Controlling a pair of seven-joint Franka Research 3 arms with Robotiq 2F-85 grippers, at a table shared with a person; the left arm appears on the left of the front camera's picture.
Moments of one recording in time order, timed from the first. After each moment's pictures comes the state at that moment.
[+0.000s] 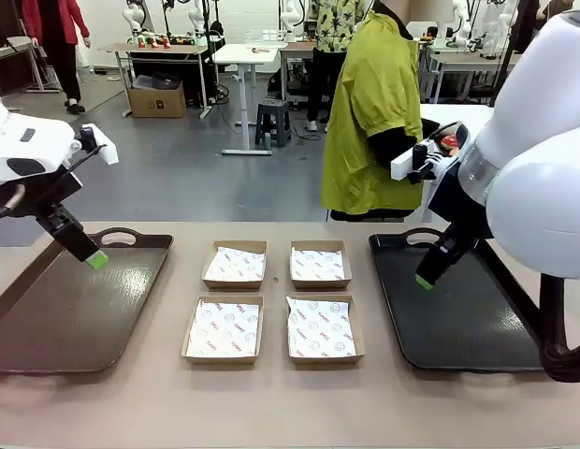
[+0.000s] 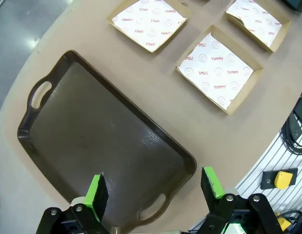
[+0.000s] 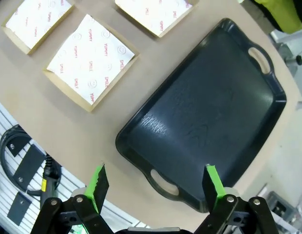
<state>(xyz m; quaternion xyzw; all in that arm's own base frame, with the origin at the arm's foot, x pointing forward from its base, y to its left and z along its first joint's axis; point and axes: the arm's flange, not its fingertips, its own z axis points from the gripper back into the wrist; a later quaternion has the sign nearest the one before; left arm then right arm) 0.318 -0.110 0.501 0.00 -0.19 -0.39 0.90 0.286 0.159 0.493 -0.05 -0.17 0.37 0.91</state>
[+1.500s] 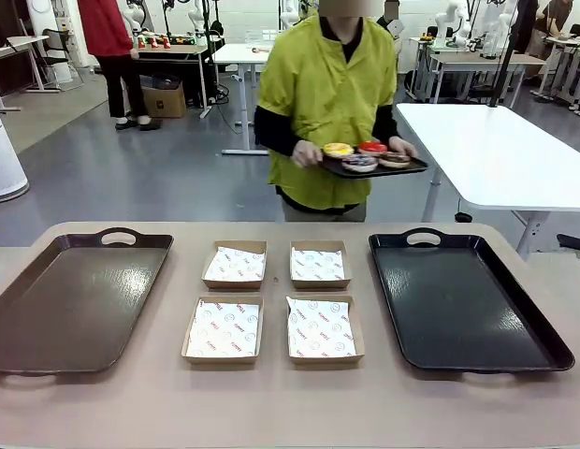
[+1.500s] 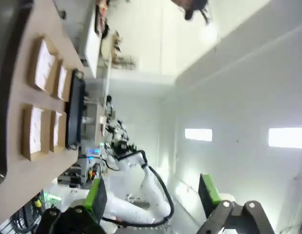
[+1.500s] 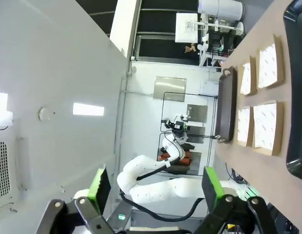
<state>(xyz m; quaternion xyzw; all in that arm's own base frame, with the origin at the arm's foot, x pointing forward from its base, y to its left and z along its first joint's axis) 0.307 0.150 0.393 -0.75 -0.09 0.17 0.63 0.285 -0.140 0.415 0.74 -0.14 -0.08 0.65</state>
